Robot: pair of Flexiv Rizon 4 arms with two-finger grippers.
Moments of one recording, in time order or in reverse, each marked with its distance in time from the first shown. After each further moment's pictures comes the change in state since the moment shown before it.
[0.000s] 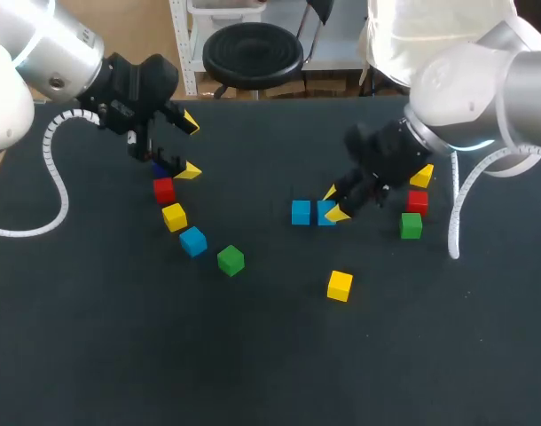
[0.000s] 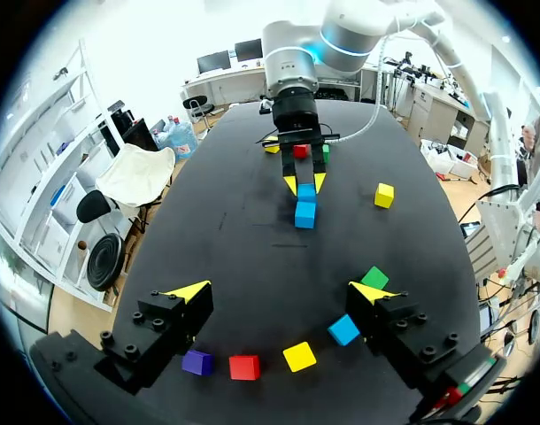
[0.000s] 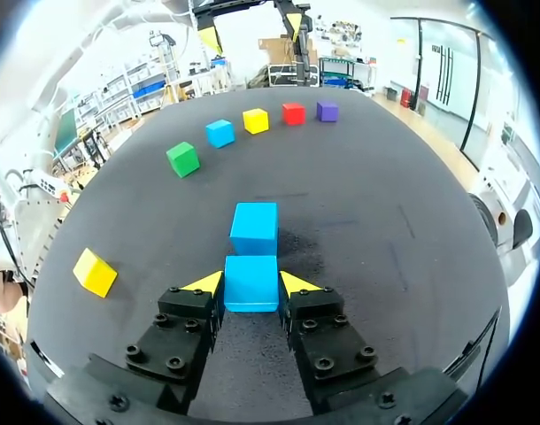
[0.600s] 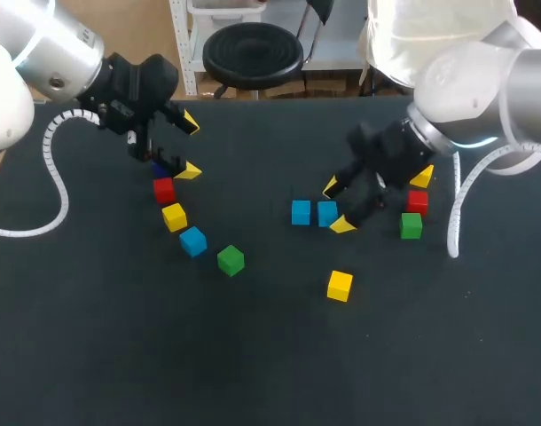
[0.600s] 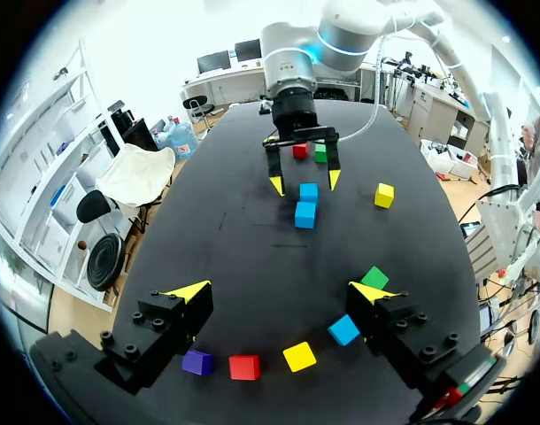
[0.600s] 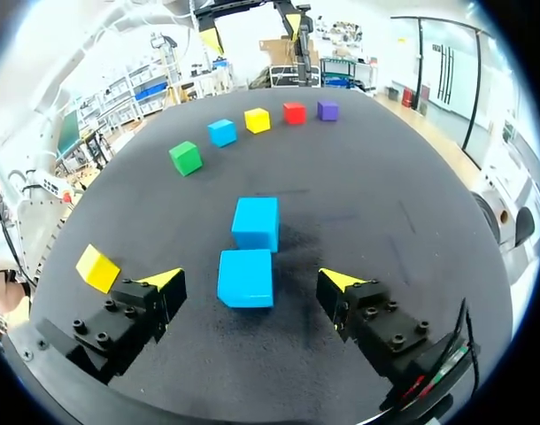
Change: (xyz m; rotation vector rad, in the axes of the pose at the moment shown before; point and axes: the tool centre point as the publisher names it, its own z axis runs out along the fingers) left arm 0.000 0.000 0.000 0.000 0.000 0.000; right arm 0.005 0.000 -0.003 -0.011 -0.001 0.007
